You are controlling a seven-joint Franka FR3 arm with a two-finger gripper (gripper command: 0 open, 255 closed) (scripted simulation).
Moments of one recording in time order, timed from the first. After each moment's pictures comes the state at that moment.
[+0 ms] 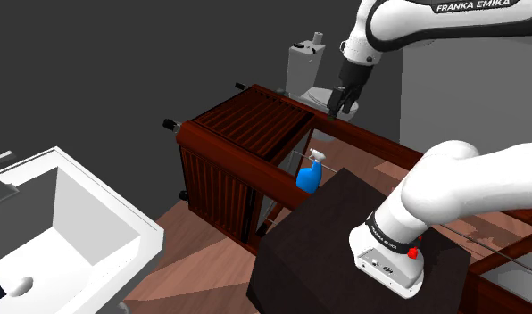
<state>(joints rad) -0.03 -0.78 -0.18 -2.67 -0.09 1.84 -0.16</state>
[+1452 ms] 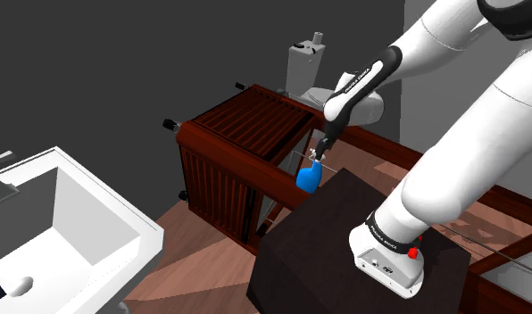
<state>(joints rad) -0.02 -0.04 -0.48 -2.80 -0.05 2.75 -0.56</state>
